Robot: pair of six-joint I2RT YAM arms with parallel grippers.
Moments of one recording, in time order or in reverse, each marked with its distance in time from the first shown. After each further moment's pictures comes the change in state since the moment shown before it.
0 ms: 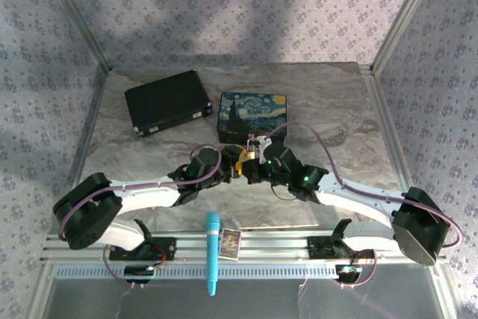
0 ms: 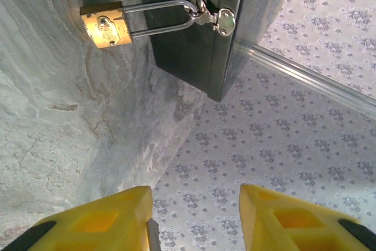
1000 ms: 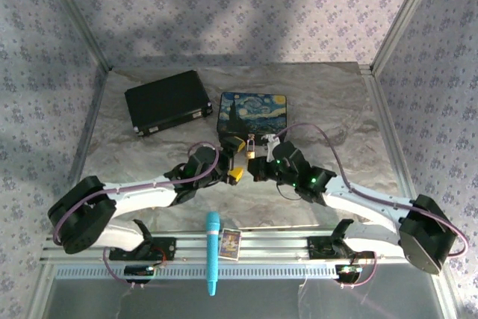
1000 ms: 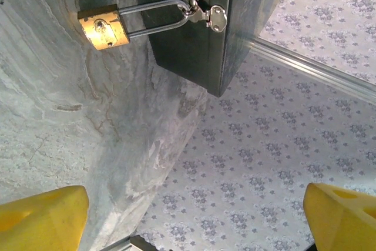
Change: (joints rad) left arm 0.015 -0.030 0.001 -0.031 0.035 0.054; right arm -0.050 -0.048 -0.041 0.039 -0.015 0.014
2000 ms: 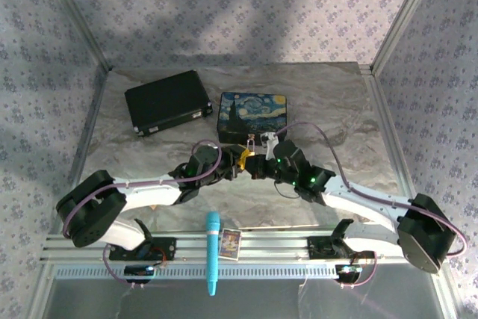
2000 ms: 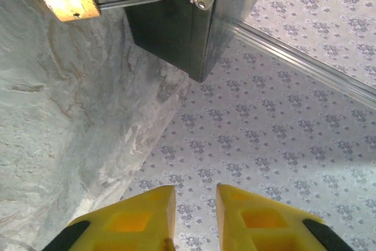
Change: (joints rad) left arm 0.010 0.060 -0.001 0.136 0.045 -0.068; right arm -0.011 -0.011 -0.016 0.064 -0.044 0.064
